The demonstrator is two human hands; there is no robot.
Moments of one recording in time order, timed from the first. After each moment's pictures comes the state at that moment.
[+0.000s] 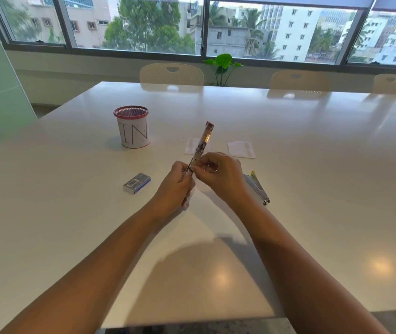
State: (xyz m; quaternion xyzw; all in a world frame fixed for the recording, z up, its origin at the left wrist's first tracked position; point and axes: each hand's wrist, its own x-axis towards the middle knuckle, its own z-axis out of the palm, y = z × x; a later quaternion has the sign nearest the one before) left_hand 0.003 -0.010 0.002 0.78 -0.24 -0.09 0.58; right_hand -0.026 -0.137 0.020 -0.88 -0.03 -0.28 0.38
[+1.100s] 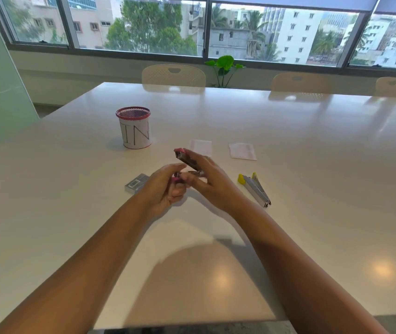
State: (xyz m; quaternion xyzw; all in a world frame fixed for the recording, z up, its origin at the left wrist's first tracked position) left_hand 0.012 0.006 0.015 0.52 -0.13 -0.30 0.79; right_hand -0.029 -0.128 0.012 -0.89 -0.14 -0.16 0.41
